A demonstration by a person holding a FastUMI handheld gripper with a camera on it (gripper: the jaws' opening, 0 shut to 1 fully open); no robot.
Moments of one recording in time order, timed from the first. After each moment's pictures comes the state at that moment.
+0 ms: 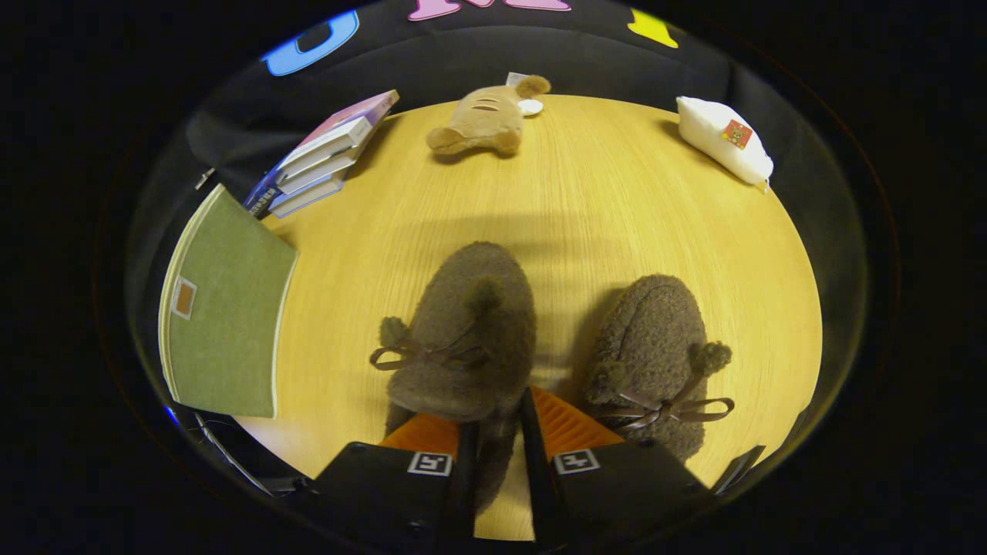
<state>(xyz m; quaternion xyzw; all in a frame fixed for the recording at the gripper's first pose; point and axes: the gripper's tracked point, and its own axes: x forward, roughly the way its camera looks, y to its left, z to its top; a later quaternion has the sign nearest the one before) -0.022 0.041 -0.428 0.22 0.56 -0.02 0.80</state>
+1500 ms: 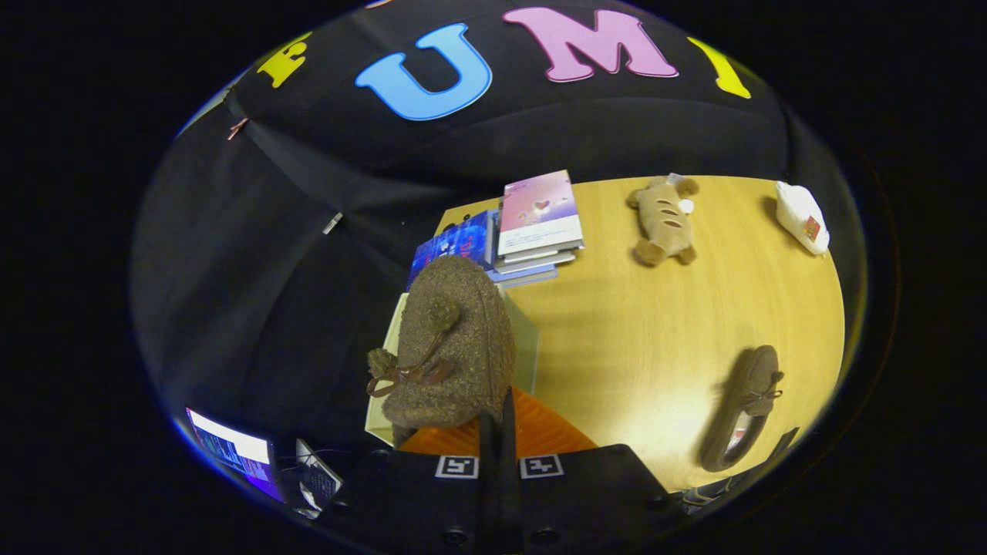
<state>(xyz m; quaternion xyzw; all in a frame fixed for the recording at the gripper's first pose) 0.073 0.220 -0.139 0.31 0.46 0.12 0.82</state>
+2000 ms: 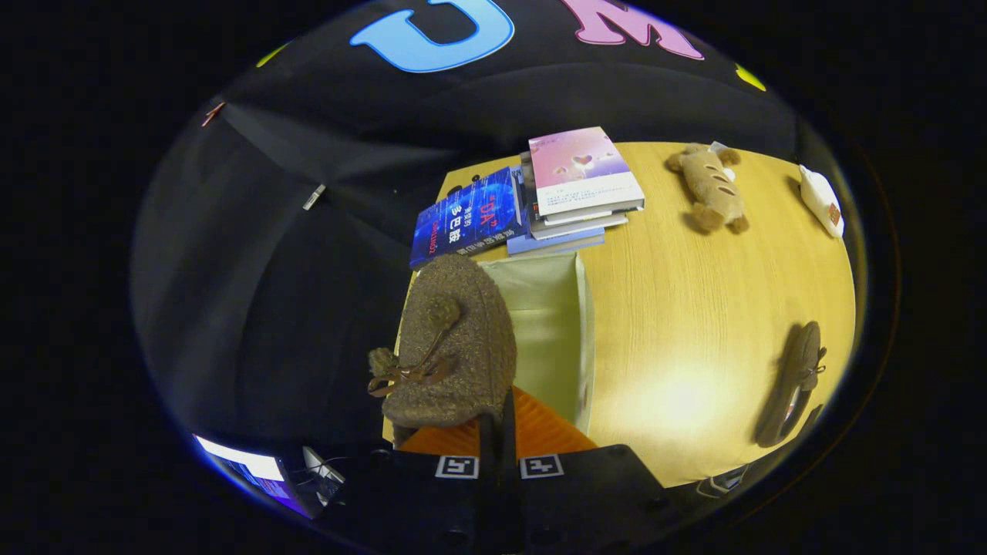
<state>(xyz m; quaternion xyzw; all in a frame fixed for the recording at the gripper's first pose) 0.114 0.327 -0.183 0.31 0.53 0.09 0.78</state>
